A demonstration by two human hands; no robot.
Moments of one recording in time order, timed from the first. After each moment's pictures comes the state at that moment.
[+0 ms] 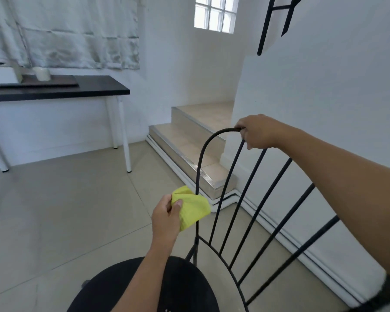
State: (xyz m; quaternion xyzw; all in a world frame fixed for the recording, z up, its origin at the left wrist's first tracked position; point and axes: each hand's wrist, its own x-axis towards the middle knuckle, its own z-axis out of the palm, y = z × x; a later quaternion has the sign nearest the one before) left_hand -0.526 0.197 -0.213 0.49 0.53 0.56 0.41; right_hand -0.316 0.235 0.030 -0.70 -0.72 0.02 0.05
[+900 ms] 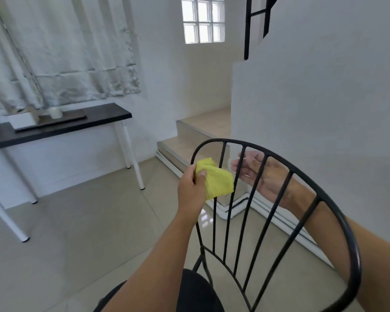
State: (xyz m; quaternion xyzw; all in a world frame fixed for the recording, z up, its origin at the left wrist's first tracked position) left_hand -0.443 0.216 -0.111 0.59 0.46 0.56 0.36; right_hand -0.258 0.178 -0.068 -0.36 -0.47 0.54 0.60
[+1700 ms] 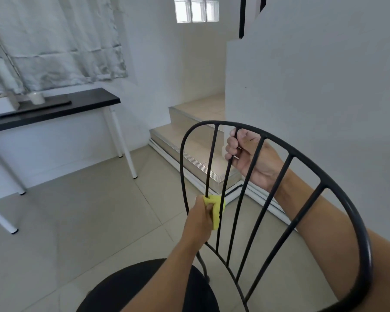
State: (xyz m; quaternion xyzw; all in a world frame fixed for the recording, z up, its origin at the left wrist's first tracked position) left_hand -0.429 0.201 -0.225 0.73 0.51 0.33 0.31; right_hand -0.263 0.203 -0.076 -0.22 -0.45 0.61 0.62
